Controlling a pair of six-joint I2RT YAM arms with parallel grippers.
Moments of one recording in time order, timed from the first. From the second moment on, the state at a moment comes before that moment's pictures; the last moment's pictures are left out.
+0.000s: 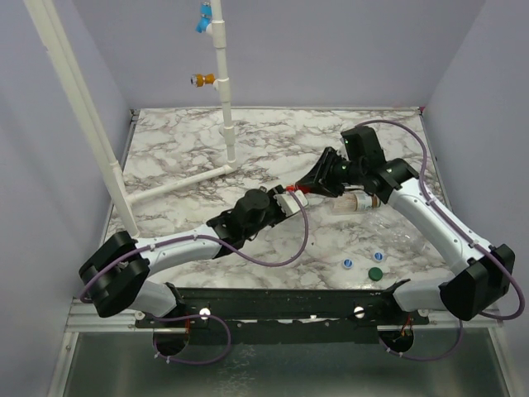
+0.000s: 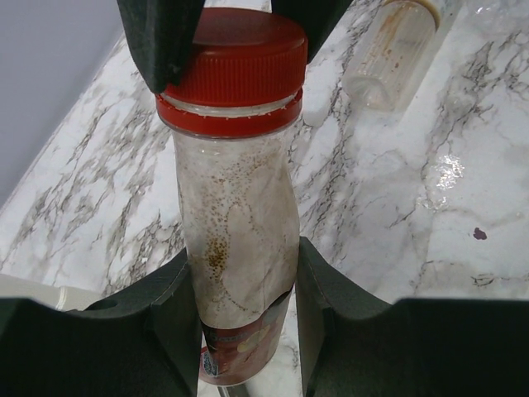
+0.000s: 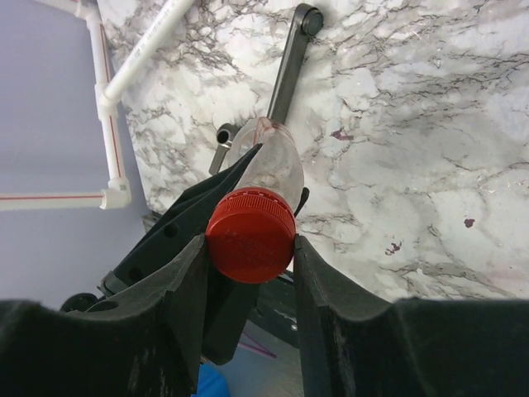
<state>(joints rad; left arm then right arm) -0.94 1.37 0.73 0.35 -0.09 0.40 0.51 1.33 1.25 -0.67 -0.28 0.88</state>
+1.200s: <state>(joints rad) -0.90 1.48 0.73 0.57 -0.04 0.30 0.53 1.42 1.42 -0.82 -0.13 0.90</state>
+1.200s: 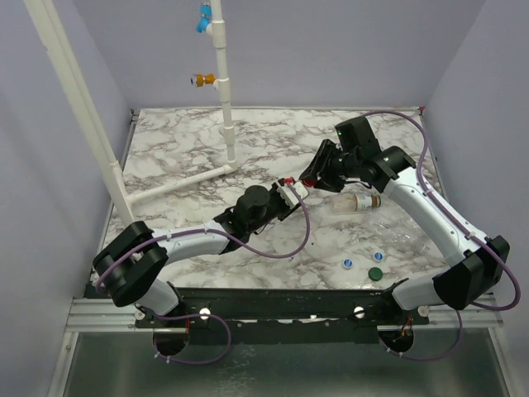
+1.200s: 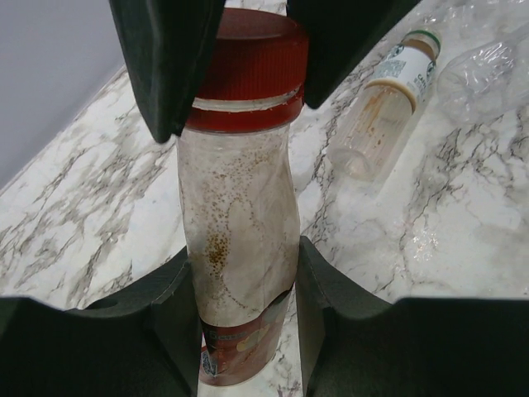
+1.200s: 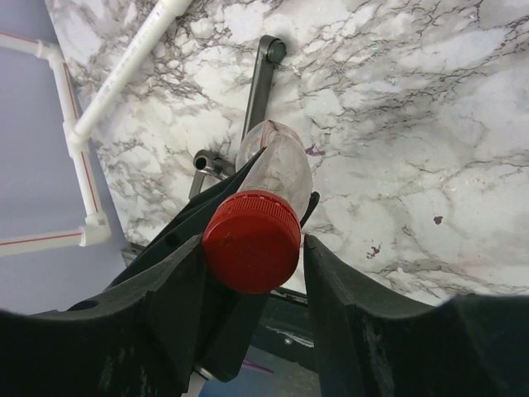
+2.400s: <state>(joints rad) -0.72 1.44 0.76 0.52 0.59 0.00 0.54 1.12 1.26 -0.64 -0.26 0.42</state>
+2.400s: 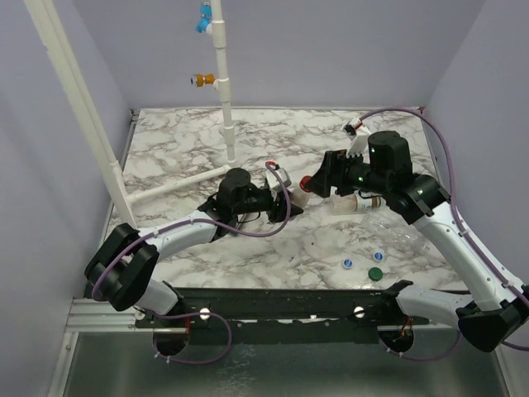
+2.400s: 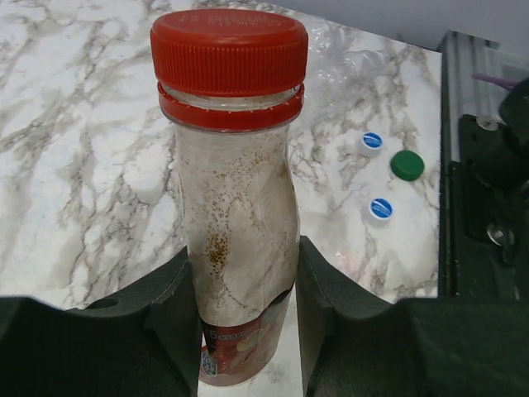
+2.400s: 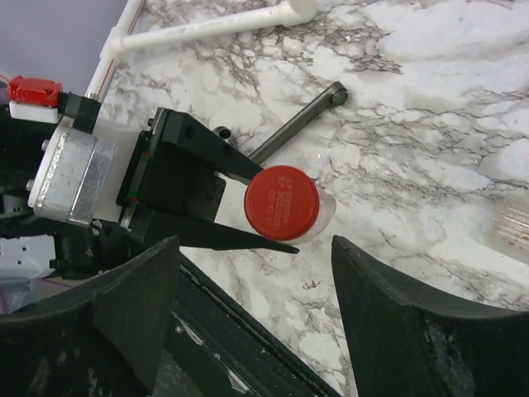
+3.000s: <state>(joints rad) -0.70 1.39 0.77 0.46 0.80 -0.09 0.54 1.13 1.24 -0.59 -0.39 0.31</state>
